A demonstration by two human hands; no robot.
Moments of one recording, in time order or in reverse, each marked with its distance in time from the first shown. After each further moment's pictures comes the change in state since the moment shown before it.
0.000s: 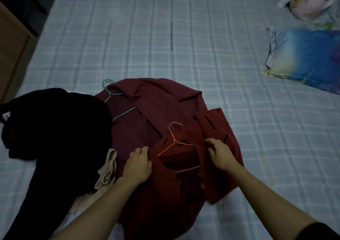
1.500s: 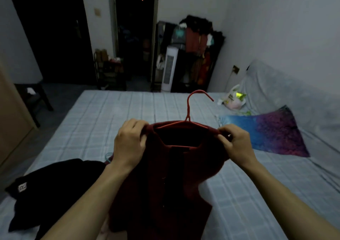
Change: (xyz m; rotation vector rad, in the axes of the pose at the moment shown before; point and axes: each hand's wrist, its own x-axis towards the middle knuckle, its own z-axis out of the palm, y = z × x) left_hand -0.205 0.086 -0.275 -0.229 1.072 0.728; right_hand -0.225 -0.171 -0.236 -0.024 1.018 -0.533
